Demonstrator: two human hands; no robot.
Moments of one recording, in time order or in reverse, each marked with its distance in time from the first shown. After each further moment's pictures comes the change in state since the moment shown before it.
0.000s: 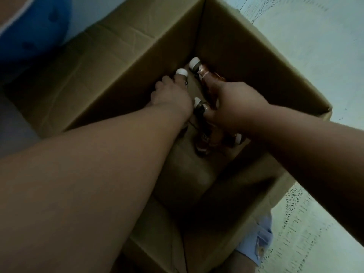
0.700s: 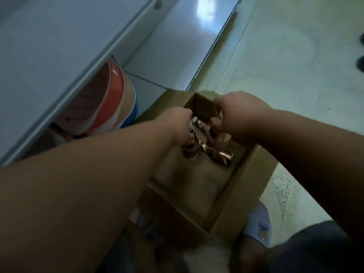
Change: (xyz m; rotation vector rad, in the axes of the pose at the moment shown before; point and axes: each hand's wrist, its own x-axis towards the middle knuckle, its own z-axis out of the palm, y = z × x) left_hand -0.175 -0.018 -0.211 0.049 0.012 0.405; right_hand -0.163 -0.061 -0.149 -0.064 0.326 -0.129
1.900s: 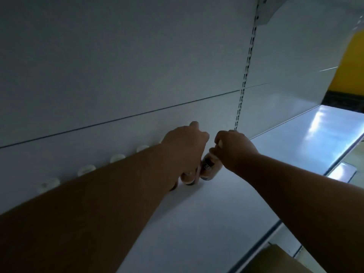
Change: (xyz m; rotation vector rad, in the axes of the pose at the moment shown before) left_hand -0.104 -0.231 -0.331 0.426 0.667 -0.231; right_hand 0.206 -0.339 -0.186 0.157 0.398 -0.370
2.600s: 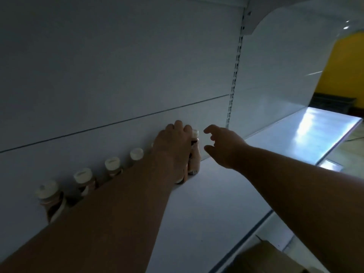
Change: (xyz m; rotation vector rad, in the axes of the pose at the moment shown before) left_hand 0.000 0.004 0.005 0.105 0.109 -0.117; right_hand 0.000 0.006 -0.016 0.082 -0.055 -0.069
